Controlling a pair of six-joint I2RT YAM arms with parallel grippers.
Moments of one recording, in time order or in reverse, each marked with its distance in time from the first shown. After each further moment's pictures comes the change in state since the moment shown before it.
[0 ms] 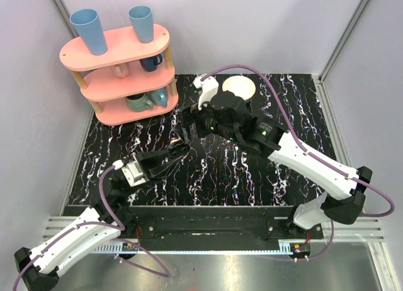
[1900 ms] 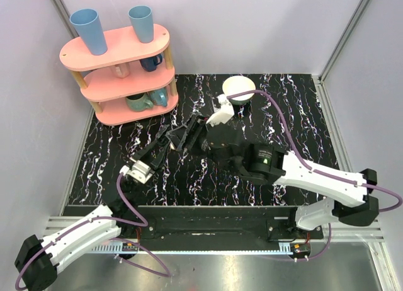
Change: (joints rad) left arm 0.001 0.134 -0.190 0.401 -0.383 0.284; right arm 0.262 -0.059 -0.077 0.074 0.403 0.737
